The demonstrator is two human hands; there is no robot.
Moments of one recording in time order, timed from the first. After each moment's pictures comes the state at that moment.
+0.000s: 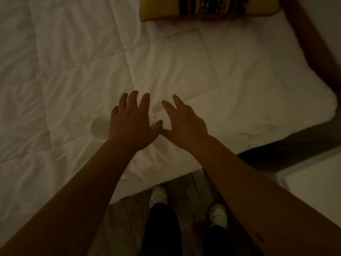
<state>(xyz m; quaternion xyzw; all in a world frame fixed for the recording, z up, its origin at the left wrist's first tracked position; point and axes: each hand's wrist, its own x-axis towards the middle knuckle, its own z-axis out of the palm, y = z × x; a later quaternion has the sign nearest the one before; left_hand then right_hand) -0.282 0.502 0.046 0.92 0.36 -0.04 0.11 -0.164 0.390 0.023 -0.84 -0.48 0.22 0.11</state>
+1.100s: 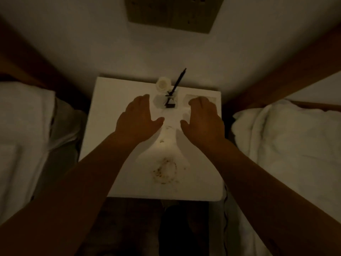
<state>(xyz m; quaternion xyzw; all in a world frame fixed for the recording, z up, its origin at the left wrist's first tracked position) 0.061 -0.114 -0.001 0.94 -0.16 -0.21 0.22 -0.018 -0.287 0.026 -0.97 0.18 0.07 0.14</state>
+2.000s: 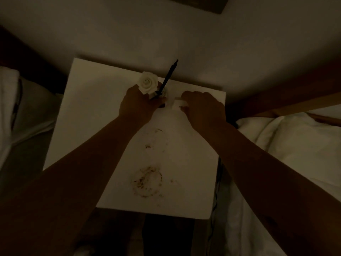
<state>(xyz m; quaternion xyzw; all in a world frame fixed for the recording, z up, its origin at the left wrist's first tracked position) 0.097 -0.171 -0.047 0.80 0.03 -0.22 0.55 0.041 -0.348 -0.037 -0.98 0.04 0.15 0.10</state>
